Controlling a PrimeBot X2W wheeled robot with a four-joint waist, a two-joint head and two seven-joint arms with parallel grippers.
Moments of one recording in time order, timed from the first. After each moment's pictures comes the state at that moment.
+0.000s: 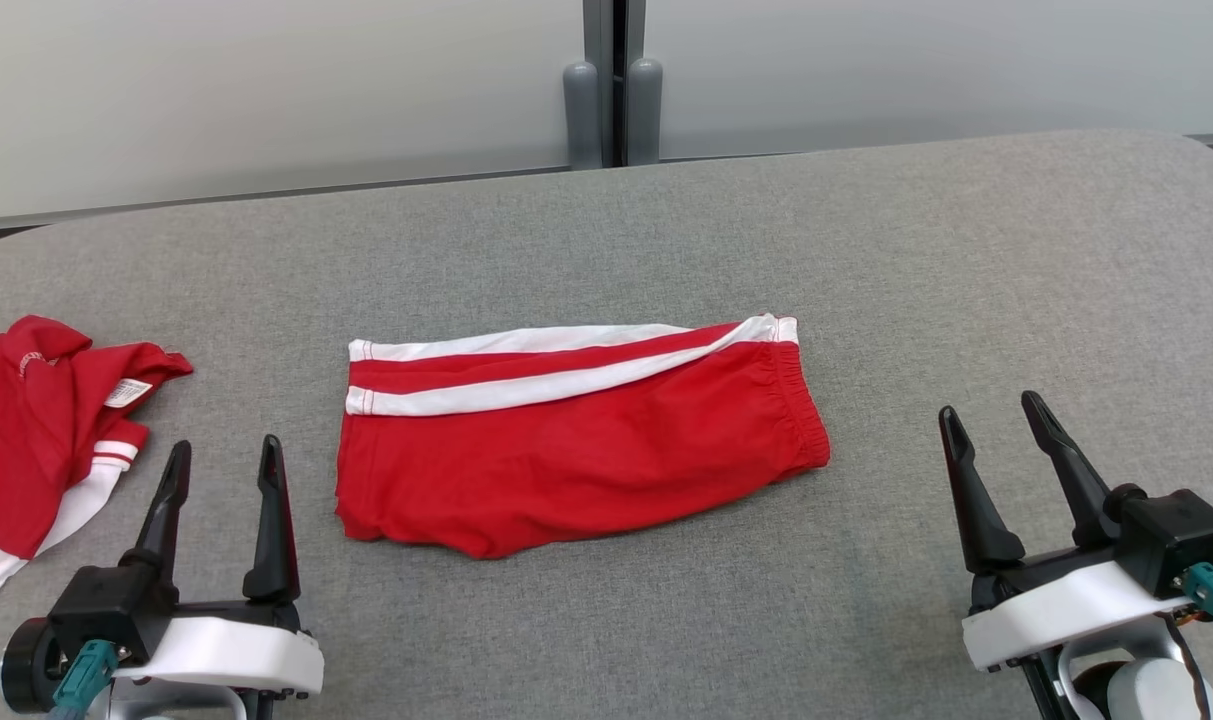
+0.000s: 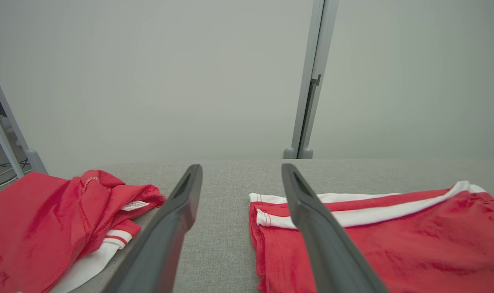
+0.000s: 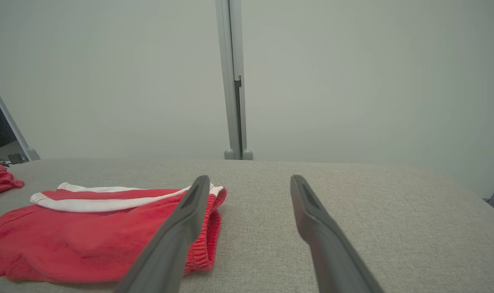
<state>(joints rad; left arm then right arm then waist) -0.02 0.20 -0.09 0.05 -0.31 0.10 -0.23 -0.08 -0.15 0.12 0.05 0.20 0.13 -0.08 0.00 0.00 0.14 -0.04</state>
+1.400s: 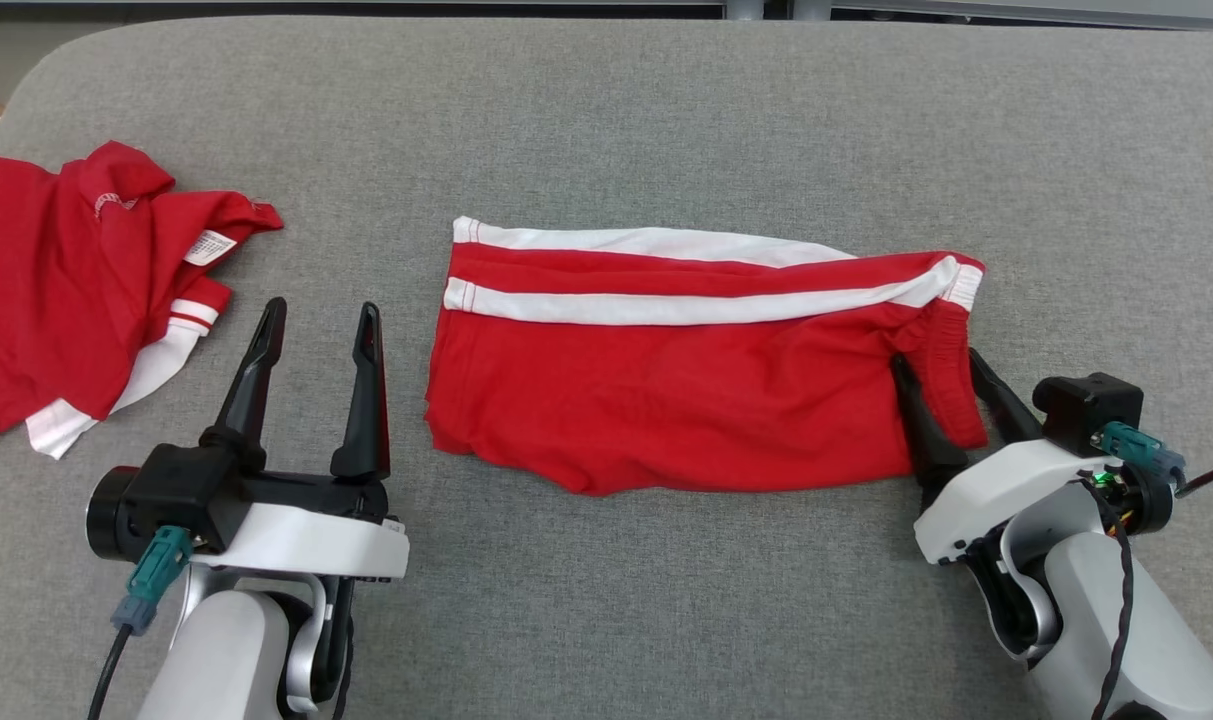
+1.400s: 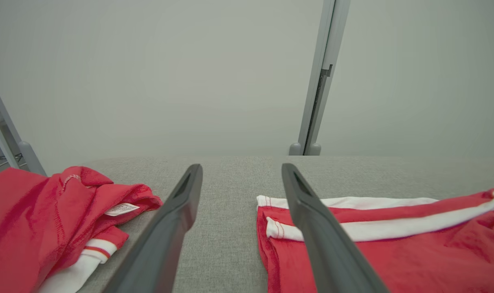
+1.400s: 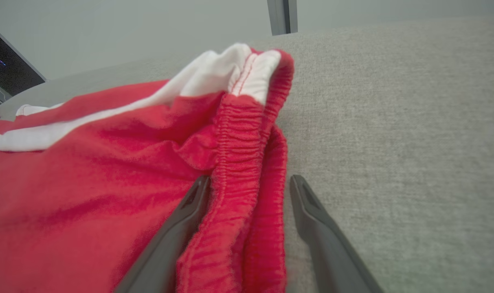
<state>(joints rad) -0.22 0.14 -0.20 0.06 -0.30 0.08 -0.24 -0.40 -0.15 0.23 0.55 0.35 0.13 -0.05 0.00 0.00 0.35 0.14</state>
